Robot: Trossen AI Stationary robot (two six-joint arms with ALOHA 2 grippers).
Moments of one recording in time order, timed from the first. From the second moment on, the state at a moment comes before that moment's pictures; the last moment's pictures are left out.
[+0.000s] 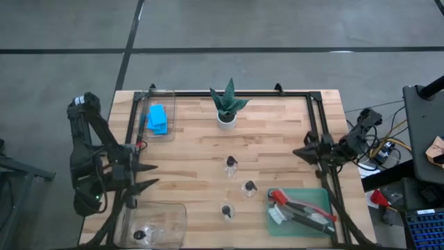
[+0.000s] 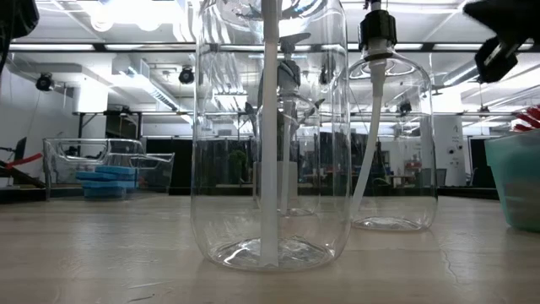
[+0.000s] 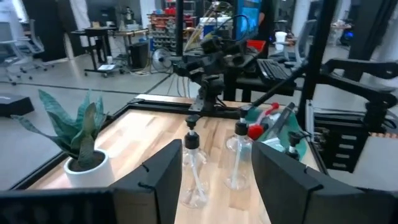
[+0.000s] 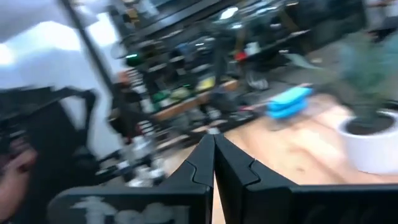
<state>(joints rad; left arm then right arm) -1.22 0.94 0.93 -0.65 -1.40 -0.76 0.77 0.06 0.15 0.06 0.79 0.35</state>
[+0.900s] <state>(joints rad) -1.13 0.99 0.93 -0.61 -1.40 -0.86 0.77 1.15 0.47 0.38 0.77 0.38</state>
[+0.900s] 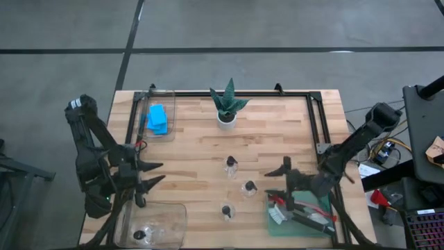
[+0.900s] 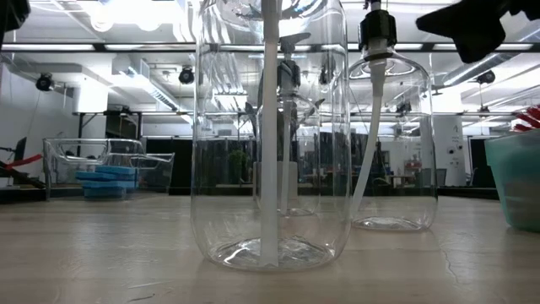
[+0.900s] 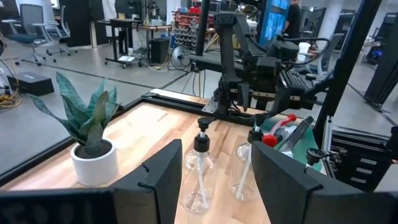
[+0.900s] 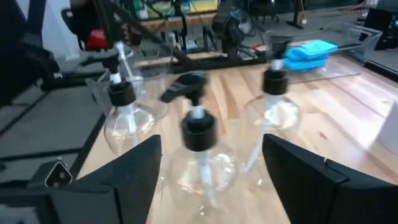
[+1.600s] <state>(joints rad) -1.13 1.05 0.93 -0.57 -1.37 -0.87 0.66 1.49 0.64 0.43 0.78 0.37</state>
